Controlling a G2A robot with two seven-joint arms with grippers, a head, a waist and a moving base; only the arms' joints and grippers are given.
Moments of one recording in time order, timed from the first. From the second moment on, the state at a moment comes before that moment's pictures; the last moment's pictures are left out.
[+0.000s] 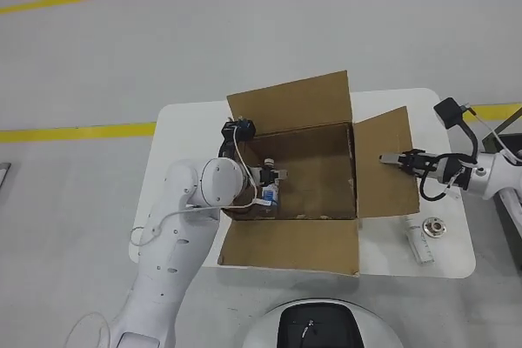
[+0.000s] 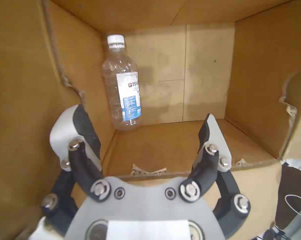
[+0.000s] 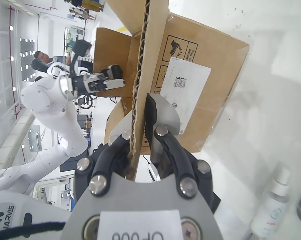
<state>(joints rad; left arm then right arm) 0.62 -1.34 -1.07 -1.64 0.98 0.33 -1.41 -1.05 -0.91 1.51 -1.70 0.09 0.06 1.02</state>
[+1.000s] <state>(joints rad) 0.71 -1.31 -1.20 -1.83 1.00 0.30 -1.36 -1.02 -0.91 1.51 -1.58 0.07 0.04 0.94</state>
